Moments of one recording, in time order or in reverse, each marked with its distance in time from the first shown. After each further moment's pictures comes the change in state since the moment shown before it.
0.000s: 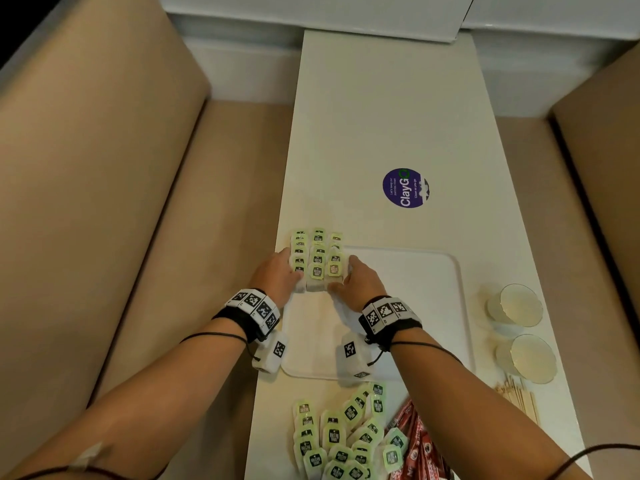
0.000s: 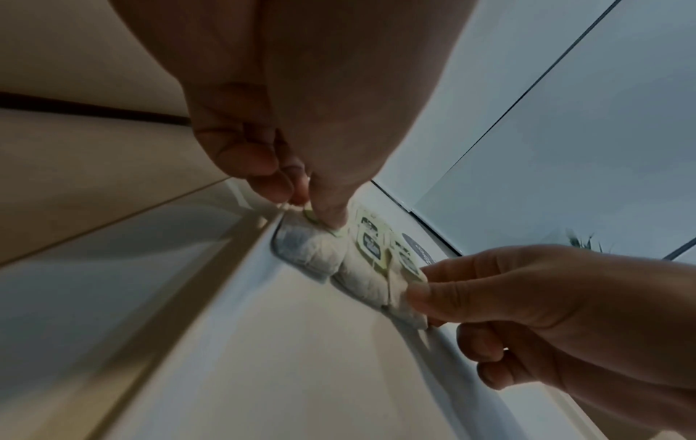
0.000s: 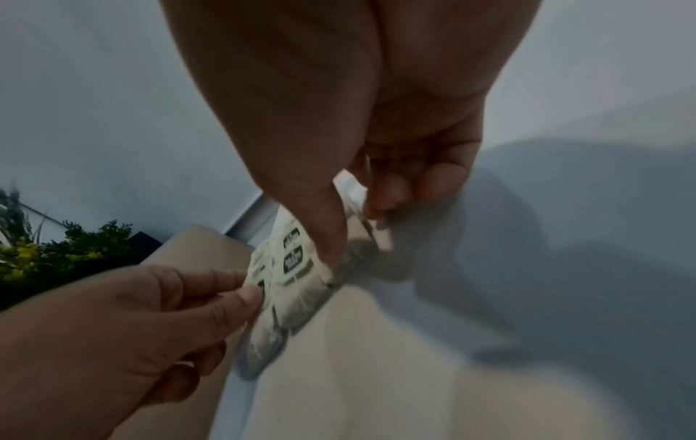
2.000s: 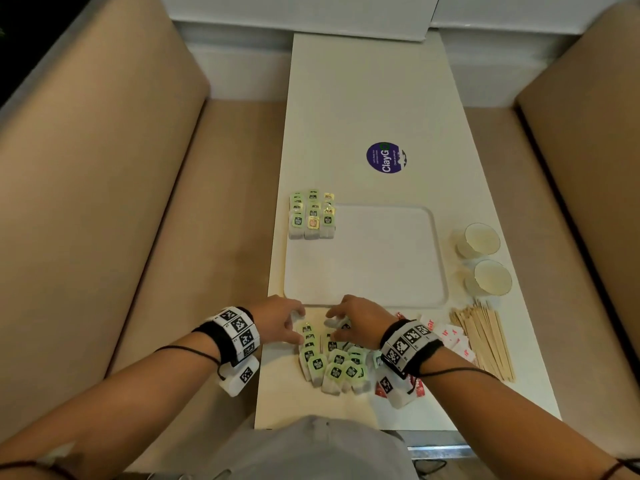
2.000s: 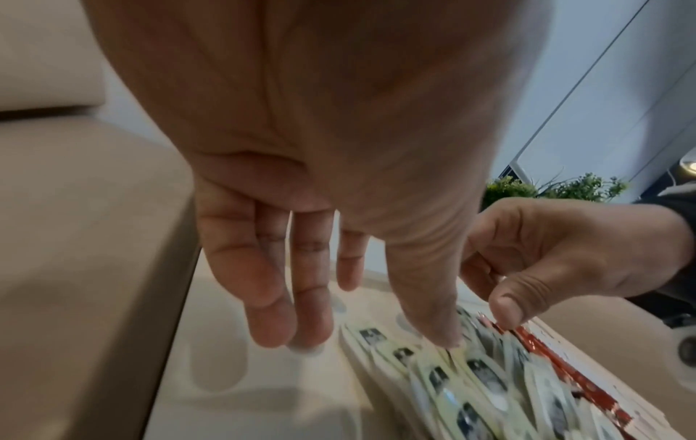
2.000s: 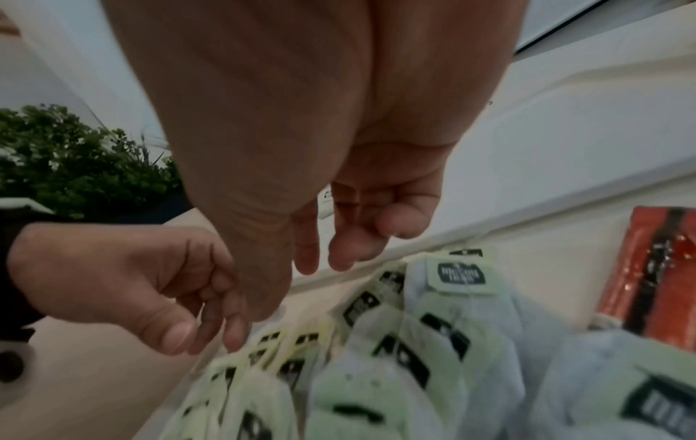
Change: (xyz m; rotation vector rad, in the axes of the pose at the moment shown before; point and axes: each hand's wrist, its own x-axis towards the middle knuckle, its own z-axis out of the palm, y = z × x) left_hand -0.174 -0.046 0.025 0.278 -0.601 0.190; right_hand -0.188 0.049 0.022 -0.433 -0.348 -0.298
